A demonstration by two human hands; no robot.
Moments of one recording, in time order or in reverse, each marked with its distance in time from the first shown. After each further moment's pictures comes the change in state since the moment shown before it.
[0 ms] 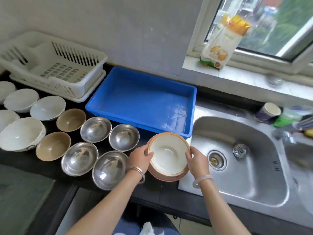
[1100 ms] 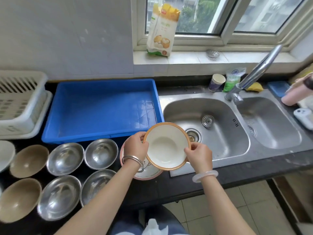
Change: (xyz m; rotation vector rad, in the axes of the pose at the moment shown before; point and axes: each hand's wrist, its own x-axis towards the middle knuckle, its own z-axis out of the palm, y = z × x) left_hand 0.015 0.064 -0.010 0.001 -0.104 0.292; right_hand -0.063 -0.007 -0.042 0.140 0.335 0.348
